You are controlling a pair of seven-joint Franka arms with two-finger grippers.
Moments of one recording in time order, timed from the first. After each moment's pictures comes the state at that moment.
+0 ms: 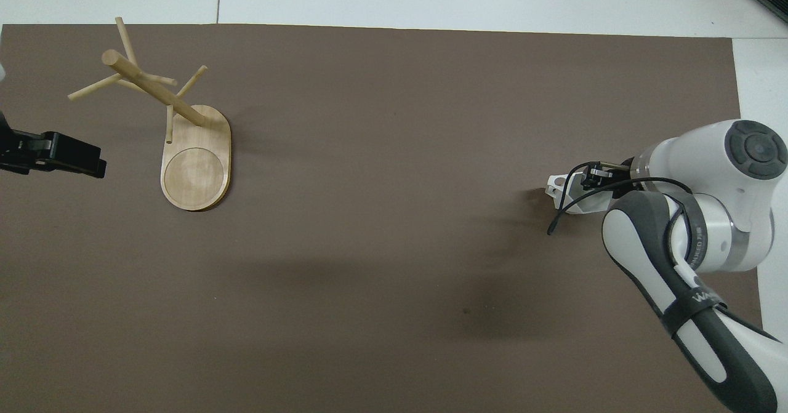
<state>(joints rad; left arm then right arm) -0.03 0.02 -0.07 -1.47 -0.03 1.47 0.01 0.11 0.13 -0.11 -2.09 0.01 2.26 0.28</state>
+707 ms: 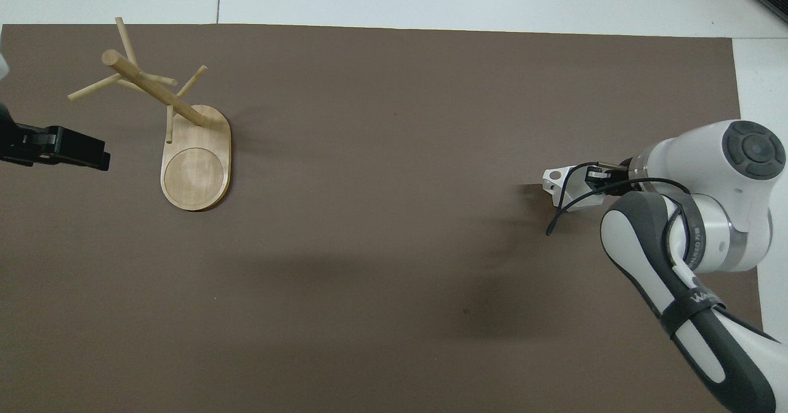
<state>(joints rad) -0.03 0.02 -0.08 -1.48 -0.03 1.52 0.01 0.11 0.13 -0.11 -2.10 0.01 2.26 0.28</state>
